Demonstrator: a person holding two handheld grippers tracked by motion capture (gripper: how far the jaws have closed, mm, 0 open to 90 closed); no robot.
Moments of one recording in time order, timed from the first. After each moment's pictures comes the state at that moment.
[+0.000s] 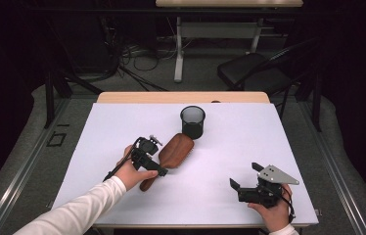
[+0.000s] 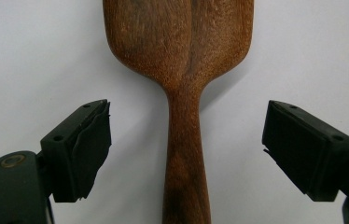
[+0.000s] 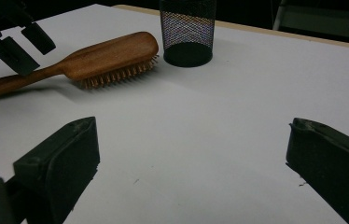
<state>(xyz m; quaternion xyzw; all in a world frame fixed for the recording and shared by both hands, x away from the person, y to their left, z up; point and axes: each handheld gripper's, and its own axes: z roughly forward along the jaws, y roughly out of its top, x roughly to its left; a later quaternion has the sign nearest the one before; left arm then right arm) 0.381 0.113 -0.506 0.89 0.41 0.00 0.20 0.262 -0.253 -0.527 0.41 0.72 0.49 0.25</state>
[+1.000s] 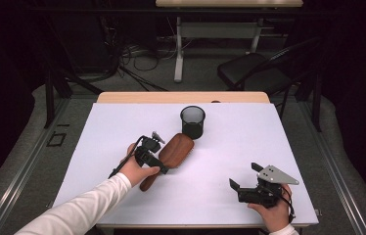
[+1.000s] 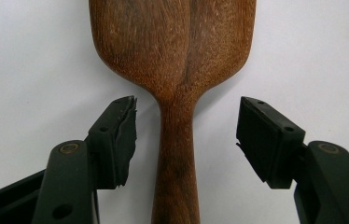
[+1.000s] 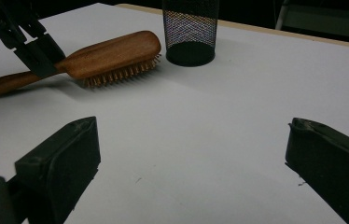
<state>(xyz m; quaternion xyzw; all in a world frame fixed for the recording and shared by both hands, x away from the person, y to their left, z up) 0.392 0.107 -0.510 0.89 0.41 -0.04 0.19 0.261 -0.252 -0.528 0.41 0.73 0.49 0.25</state>
